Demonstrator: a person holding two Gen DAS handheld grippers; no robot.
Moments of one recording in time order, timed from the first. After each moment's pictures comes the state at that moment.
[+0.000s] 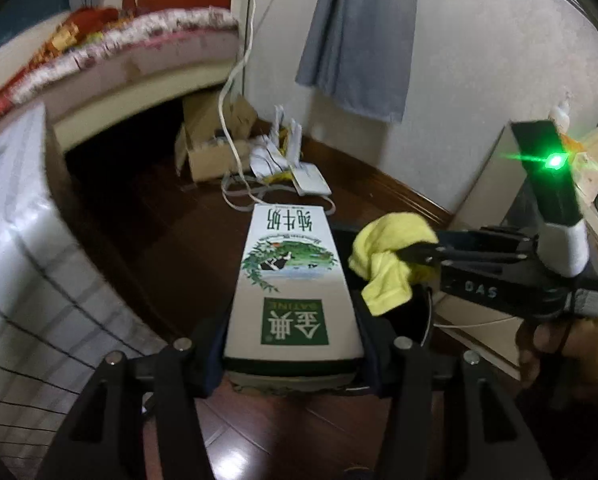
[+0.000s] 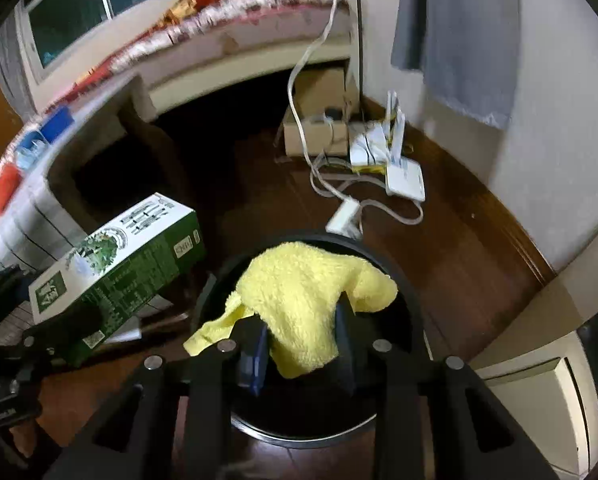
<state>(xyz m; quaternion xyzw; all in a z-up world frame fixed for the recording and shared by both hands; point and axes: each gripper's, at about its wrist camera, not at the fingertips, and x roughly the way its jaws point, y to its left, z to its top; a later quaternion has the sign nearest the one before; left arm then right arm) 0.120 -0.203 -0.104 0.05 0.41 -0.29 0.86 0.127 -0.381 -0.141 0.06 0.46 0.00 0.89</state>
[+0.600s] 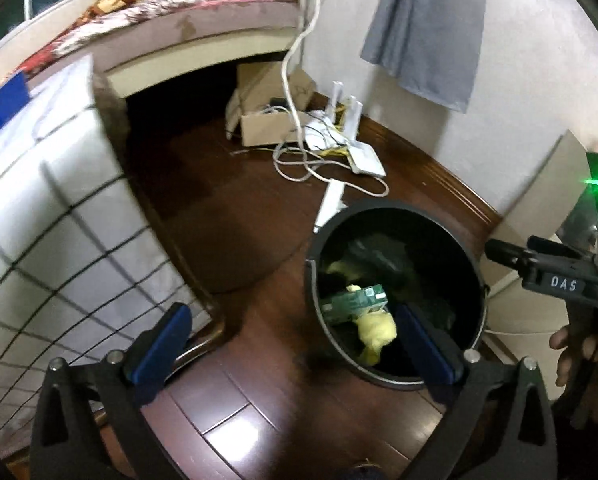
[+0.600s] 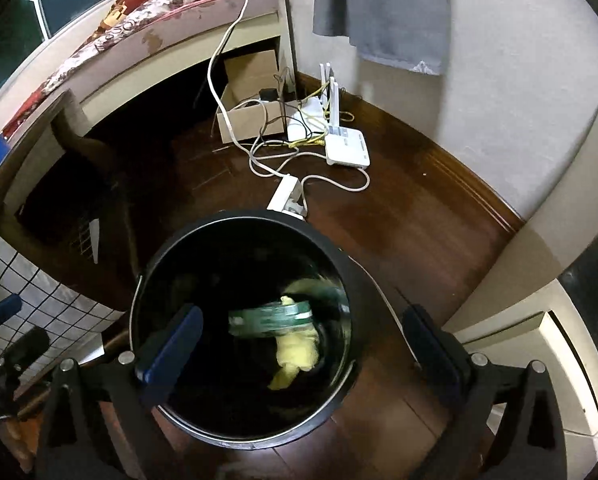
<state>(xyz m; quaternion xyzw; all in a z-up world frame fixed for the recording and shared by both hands) 0.122 -0.163 -0.106 0.05 0.45 -0.18 0.87 0.117 -0.417 -0.154 0.09 0.47 -0.10 0.87</state>
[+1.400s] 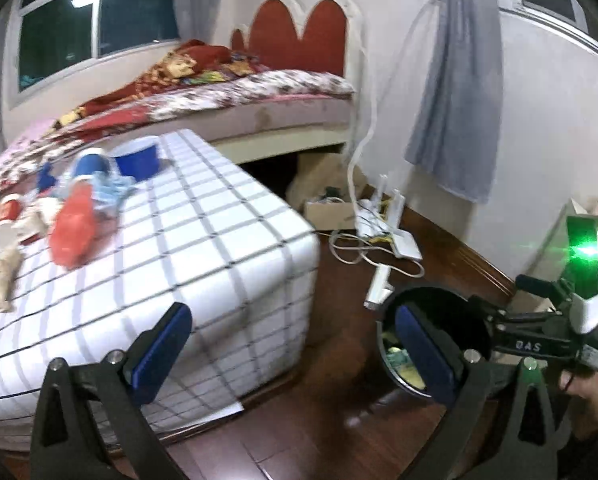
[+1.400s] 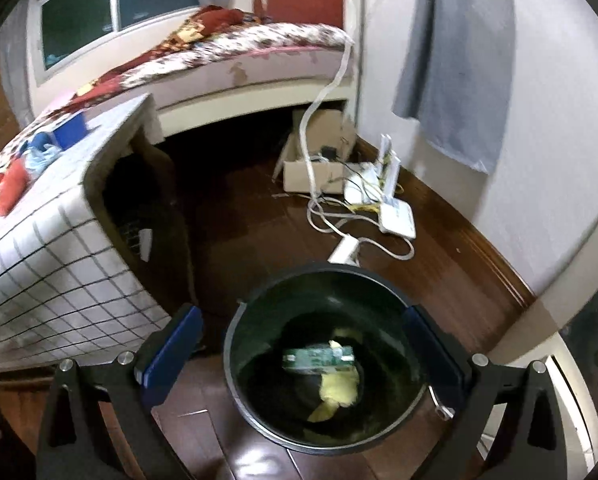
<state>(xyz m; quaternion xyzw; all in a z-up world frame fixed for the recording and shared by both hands) 0.109 -0.072 -0.034 0.01 0.31 -0.11 0.94 0.105 -0.305 -0.099 0.01 0.38 -0.03 0.92</state>
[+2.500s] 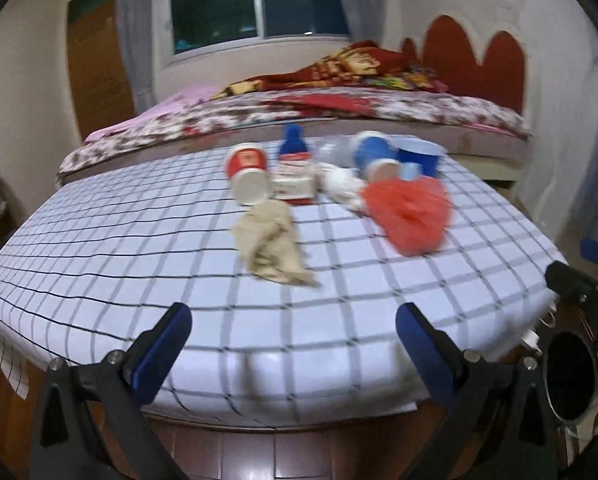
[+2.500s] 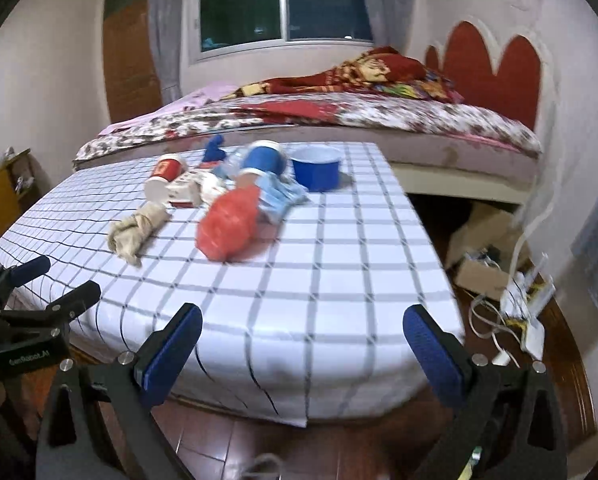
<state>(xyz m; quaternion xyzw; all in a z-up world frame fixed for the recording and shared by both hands) 0.092 0.159 -0.031 -0.03 0.31 0.15 0.94 0.143 -0.035 -0.024 -0.07 0.30 0.21 0.93</state>
